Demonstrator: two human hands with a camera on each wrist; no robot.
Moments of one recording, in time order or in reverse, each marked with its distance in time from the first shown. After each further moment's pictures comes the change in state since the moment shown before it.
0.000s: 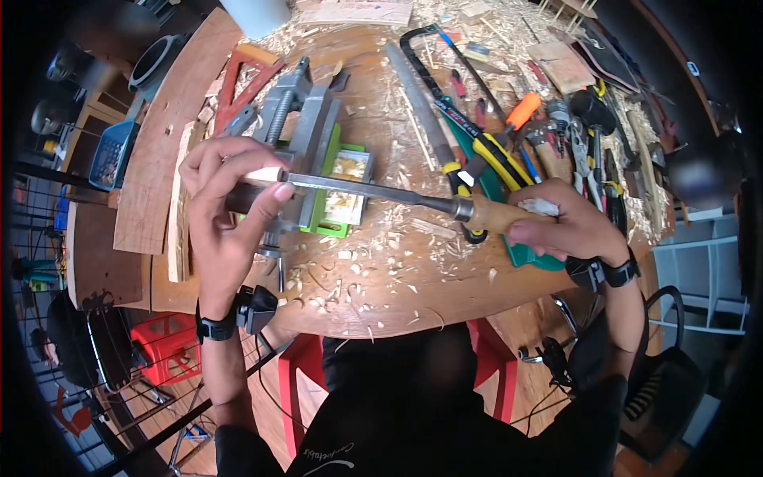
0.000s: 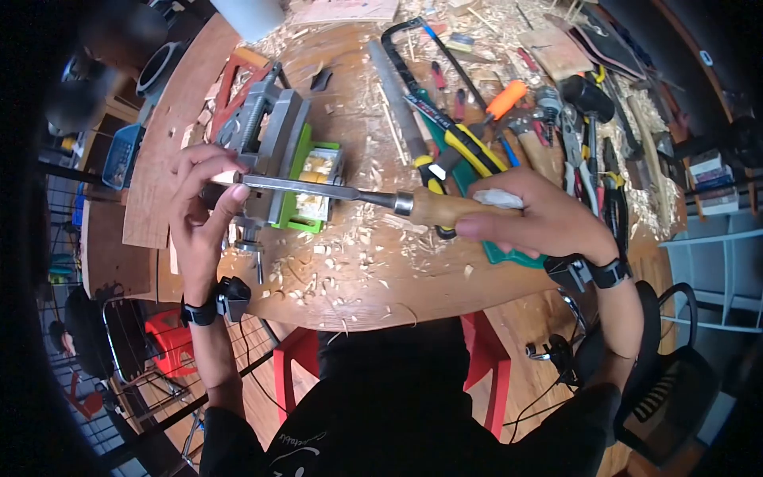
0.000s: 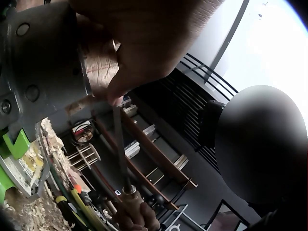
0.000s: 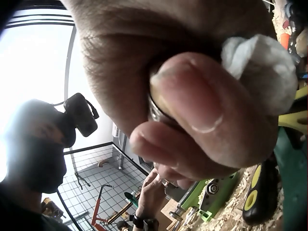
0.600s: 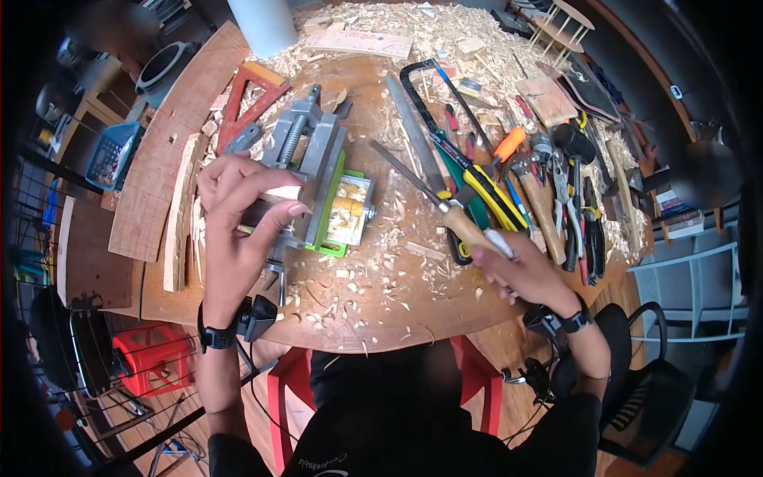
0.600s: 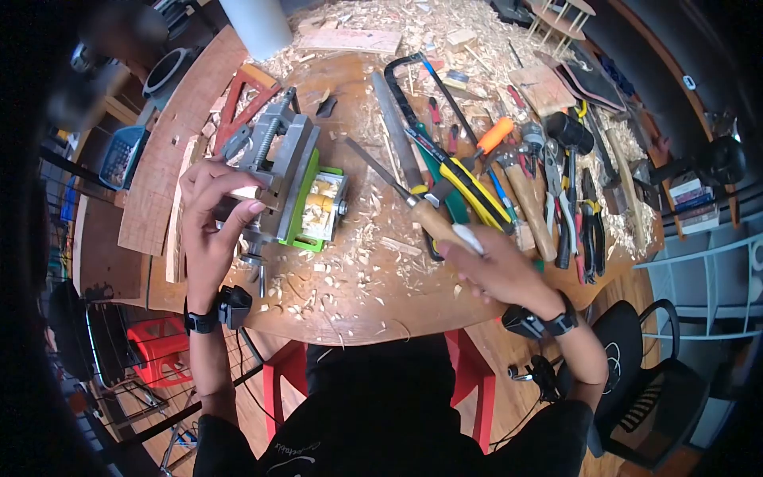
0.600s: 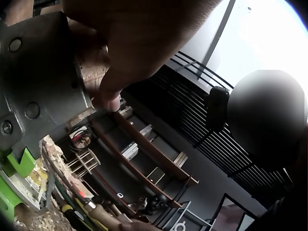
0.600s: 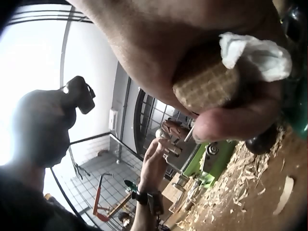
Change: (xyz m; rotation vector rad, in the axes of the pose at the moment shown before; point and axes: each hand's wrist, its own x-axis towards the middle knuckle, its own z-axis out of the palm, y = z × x) left_hand 0.003 0.002 -0.004 0.149 0.024 0.093; right_hand 0.005 0.016 0.055 0.184 0.204 0.101
